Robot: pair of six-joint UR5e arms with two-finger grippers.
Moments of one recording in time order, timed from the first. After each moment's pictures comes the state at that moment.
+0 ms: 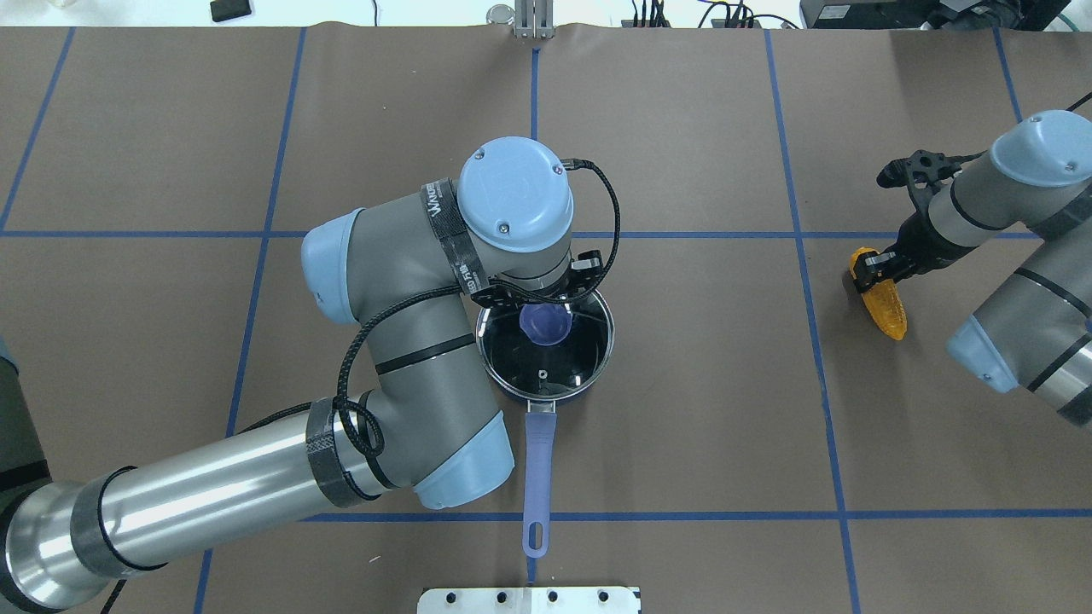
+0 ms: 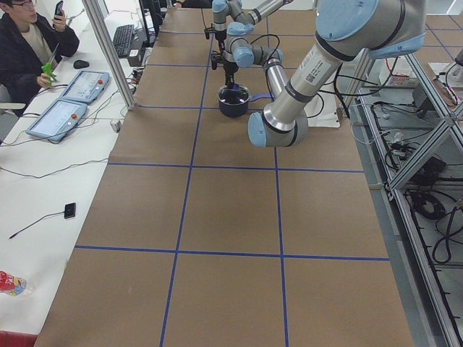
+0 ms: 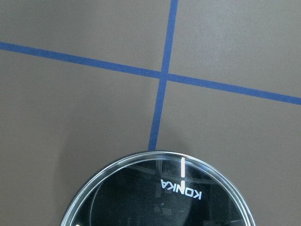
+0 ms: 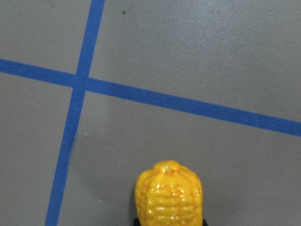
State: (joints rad) left arm -0.49 -2.49 -1.58 -1.49 -1.78 -1.41; right arm 0.94 -1.39 1.54 -1.17 2.21 0.62
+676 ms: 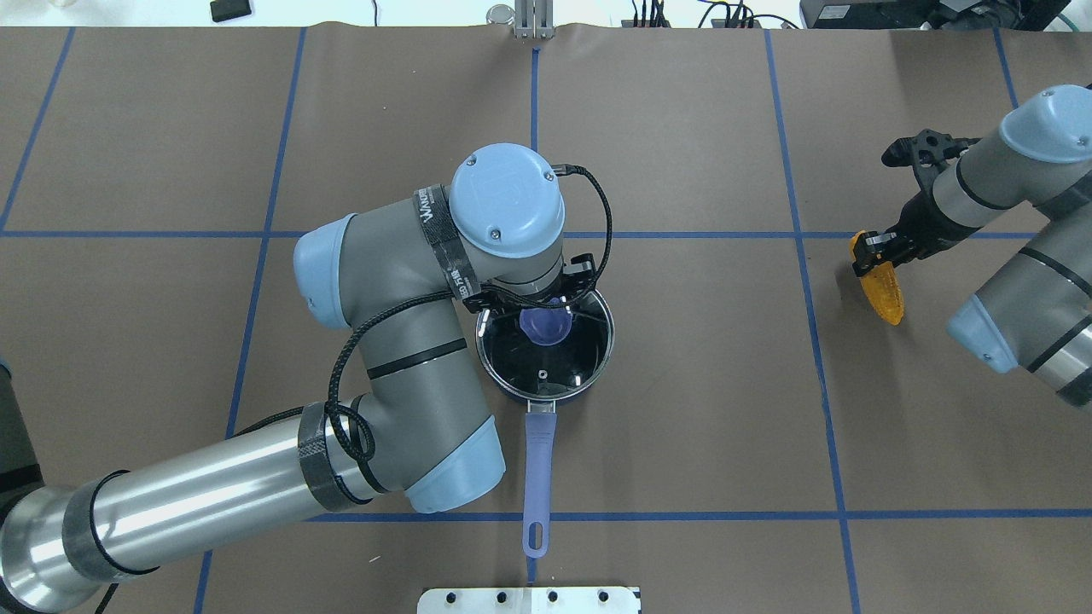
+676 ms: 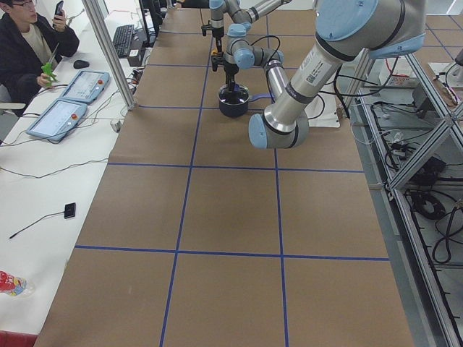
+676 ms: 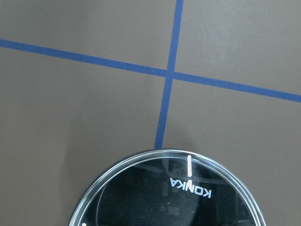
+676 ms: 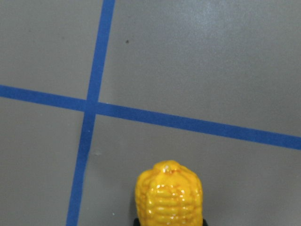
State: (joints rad) left arm -0.49 -2.47 -1.59 -1.49 -1.78 -1.41; right arm 0.98 -1.36 1.54 -1.19 2.24 0.64
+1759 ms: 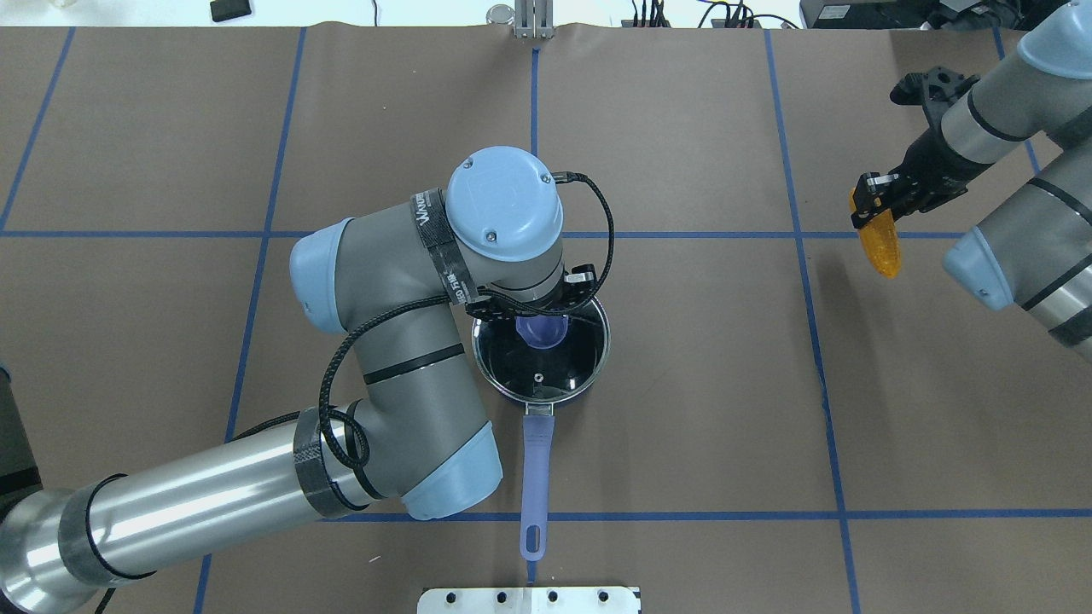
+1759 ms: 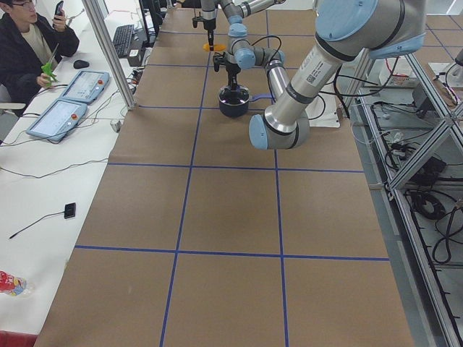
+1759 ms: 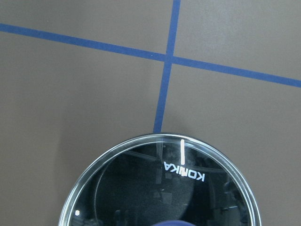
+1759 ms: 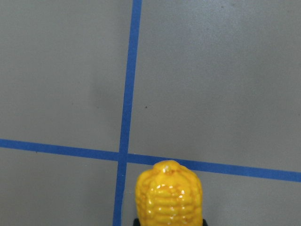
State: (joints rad) left arm -0.49 -2.47 -1.61 -1.48 -1.82 -1.42; right arm 1.06 -1.27 1.53 -1.31 2.31 0.64
